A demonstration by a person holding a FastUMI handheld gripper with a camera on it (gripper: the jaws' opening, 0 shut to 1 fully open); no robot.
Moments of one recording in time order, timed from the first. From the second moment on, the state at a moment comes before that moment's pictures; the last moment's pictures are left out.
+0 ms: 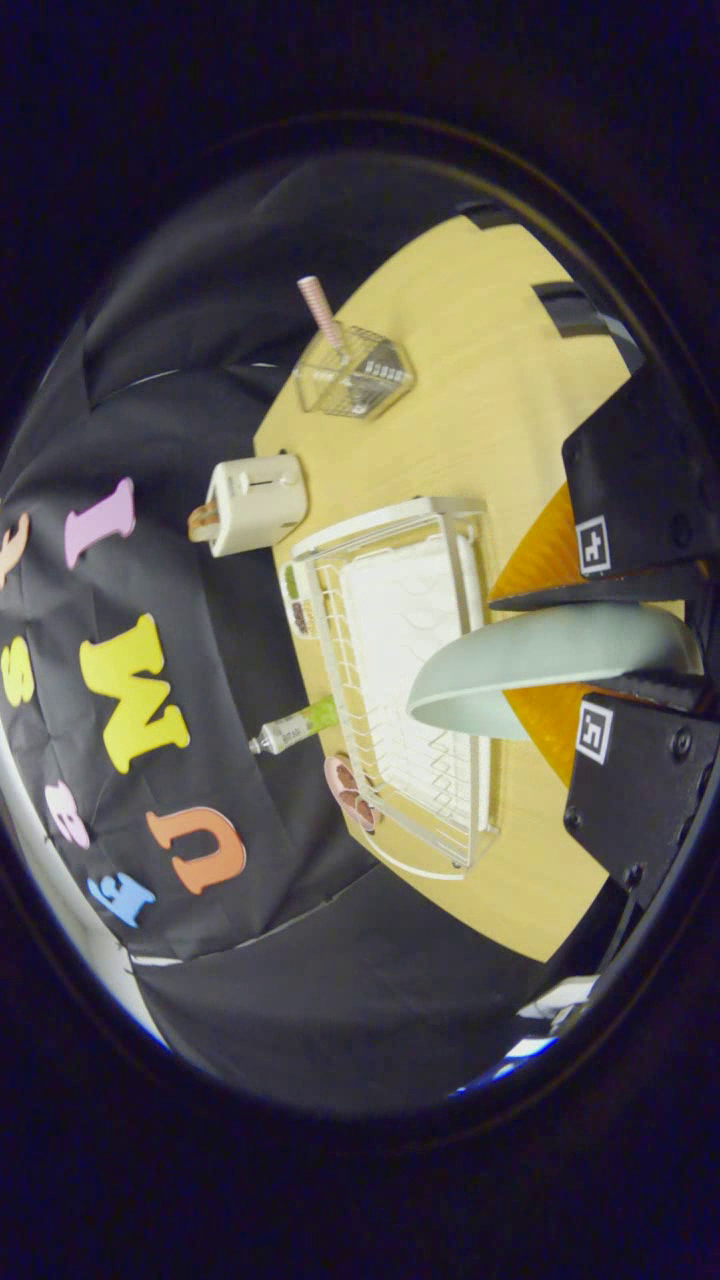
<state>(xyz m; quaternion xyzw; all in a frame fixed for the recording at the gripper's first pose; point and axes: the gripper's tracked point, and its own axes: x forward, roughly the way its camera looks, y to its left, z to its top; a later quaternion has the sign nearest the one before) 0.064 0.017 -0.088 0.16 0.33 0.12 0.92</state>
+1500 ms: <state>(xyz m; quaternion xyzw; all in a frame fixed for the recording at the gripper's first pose) 0.086 -0.172 -0.070 0.05 0.12 -0.03 0.99</state>
